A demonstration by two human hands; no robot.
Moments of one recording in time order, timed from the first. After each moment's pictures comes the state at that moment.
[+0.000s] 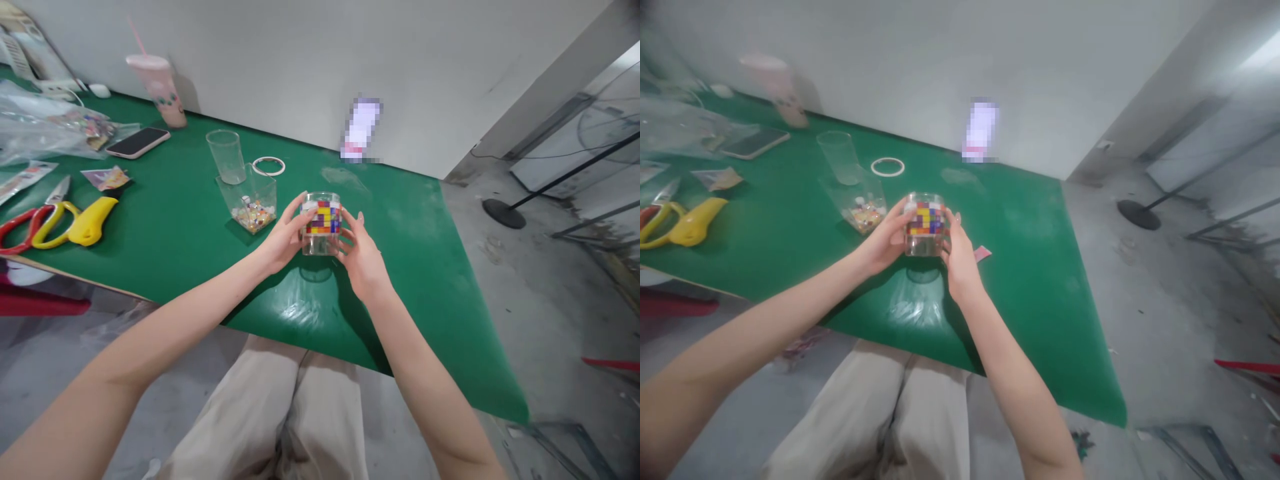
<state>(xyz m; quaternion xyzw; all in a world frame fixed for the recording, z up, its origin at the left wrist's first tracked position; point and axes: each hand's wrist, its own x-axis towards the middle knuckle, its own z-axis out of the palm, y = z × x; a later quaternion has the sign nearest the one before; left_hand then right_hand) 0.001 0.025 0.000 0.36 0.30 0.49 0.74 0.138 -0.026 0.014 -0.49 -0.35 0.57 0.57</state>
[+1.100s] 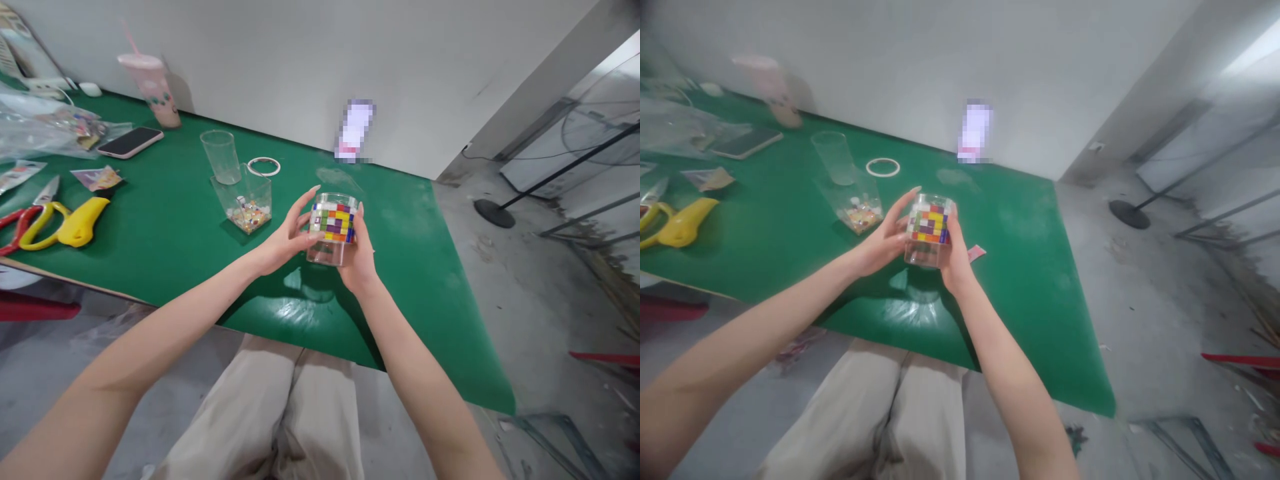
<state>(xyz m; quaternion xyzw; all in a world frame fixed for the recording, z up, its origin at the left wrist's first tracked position) -0.006 0.011 0.010 0.50 0.21 0.42 0.73 0.139 -0.021 0.012 -0.44 -0.36 0.61 0.56</state>
